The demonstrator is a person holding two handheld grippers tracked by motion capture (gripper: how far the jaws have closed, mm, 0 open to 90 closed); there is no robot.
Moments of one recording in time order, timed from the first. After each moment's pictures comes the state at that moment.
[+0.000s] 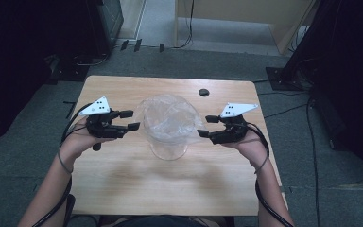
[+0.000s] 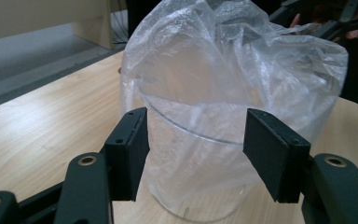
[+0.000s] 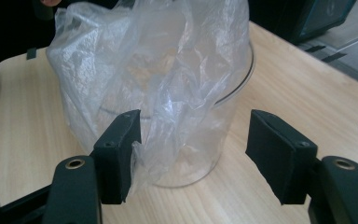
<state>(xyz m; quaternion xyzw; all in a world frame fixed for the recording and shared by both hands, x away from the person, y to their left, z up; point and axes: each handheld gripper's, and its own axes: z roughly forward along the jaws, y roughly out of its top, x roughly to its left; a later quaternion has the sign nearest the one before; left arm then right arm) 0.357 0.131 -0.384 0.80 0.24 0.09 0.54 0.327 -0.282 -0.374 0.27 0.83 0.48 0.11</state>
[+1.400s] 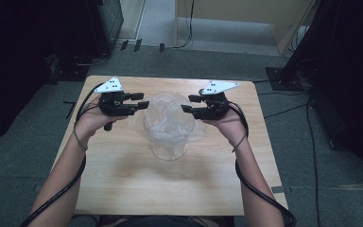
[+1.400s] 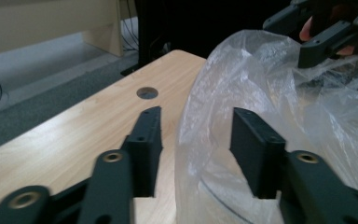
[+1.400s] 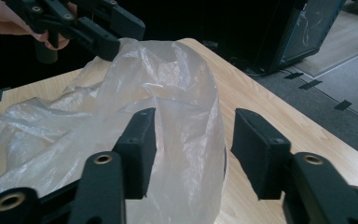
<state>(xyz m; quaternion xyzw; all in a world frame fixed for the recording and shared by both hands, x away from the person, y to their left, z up) 0.411 0.102 -0.367 0.79 0.23 0.11 0.55 0.379 -0.233 -0.349 0.27 0.81 0.50 0.15</state>
